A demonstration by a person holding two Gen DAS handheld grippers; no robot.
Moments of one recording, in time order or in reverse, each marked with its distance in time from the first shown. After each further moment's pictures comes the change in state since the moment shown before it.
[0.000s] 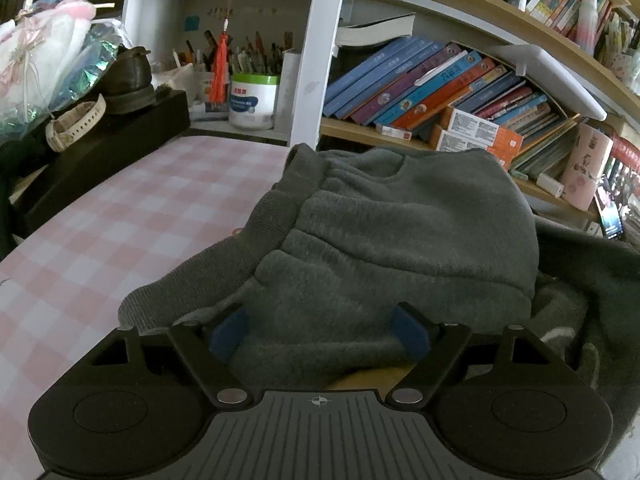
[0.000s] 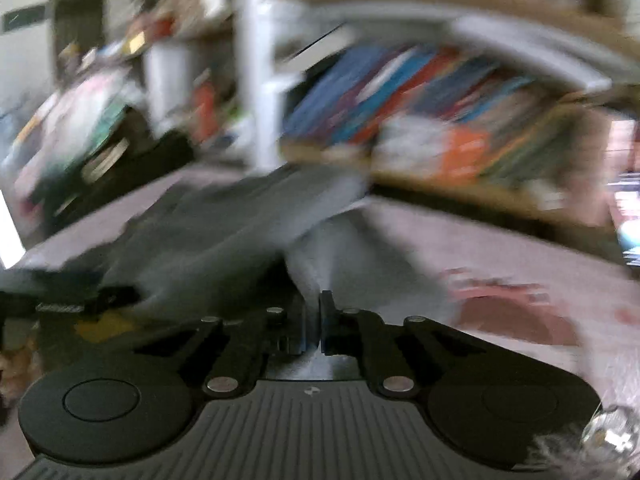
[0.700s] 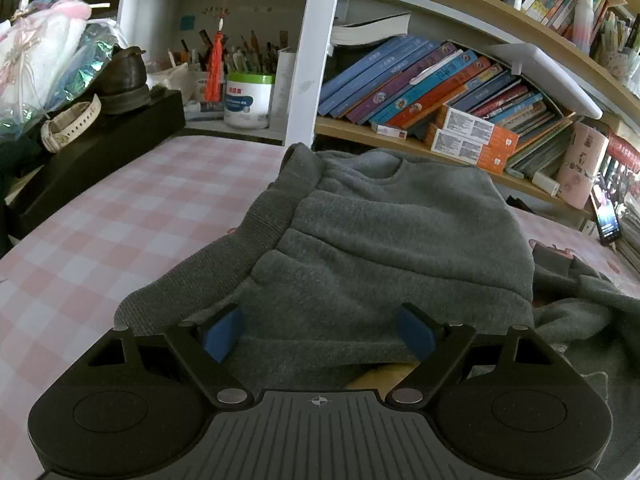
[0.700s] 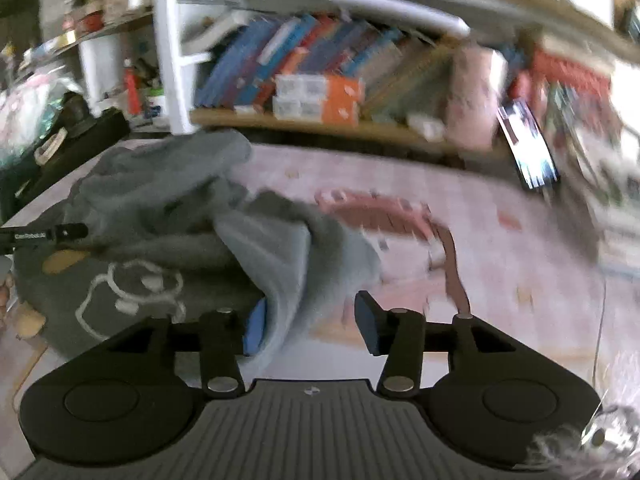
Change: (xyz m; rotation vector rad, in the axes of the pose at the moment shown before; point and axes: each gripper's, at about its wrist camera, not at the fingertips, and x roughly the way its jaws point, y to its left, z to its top) left arm 0.000 0.000 0.000 0.006 0.002 -0.015; right arm -0.053 -0.037 -0.031 -0.010 0.130 -0.111
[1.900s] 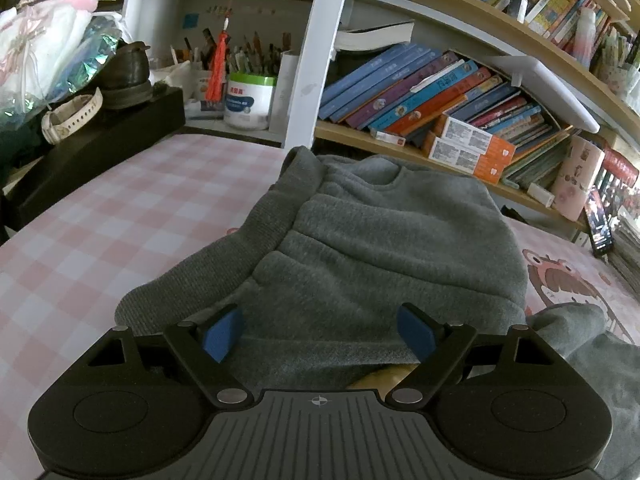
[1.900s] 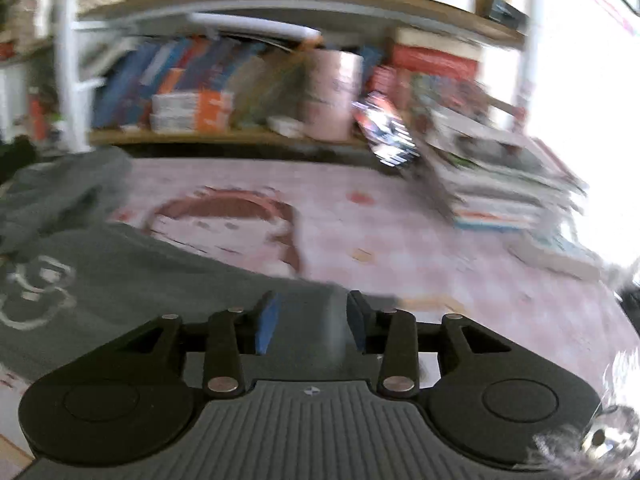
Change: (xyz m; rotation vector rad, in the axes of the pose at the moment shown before) left arm -0.002 0.007 -0.002 -0.037 -0.016 -0.029; right arm -0.067 -0.064 -0.042 0.146 -0.039 -0.240
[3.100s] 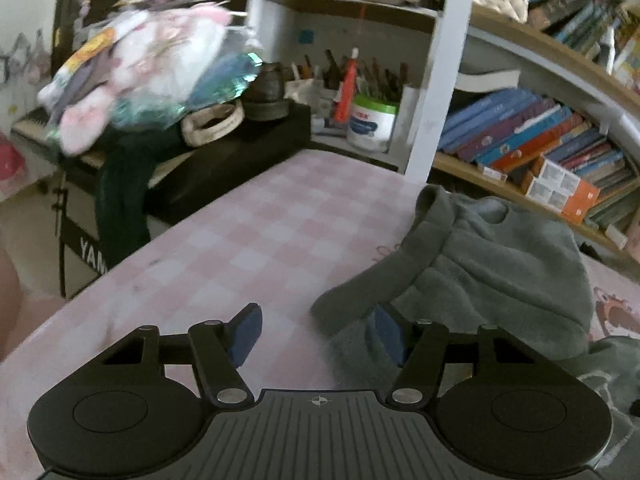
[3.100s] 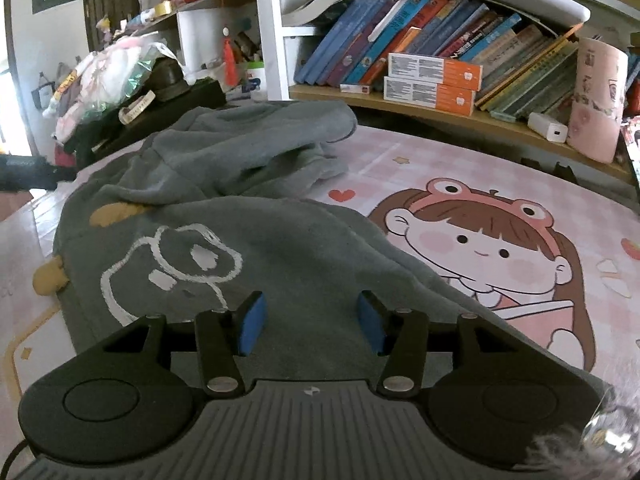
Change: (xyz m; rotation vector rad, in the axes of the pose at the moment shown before) left arm -0.061 0.047 0.010 -0.090 -0.019 0.282; right arm 0.102 0.092 0.005 -0.237 0.056 0.535
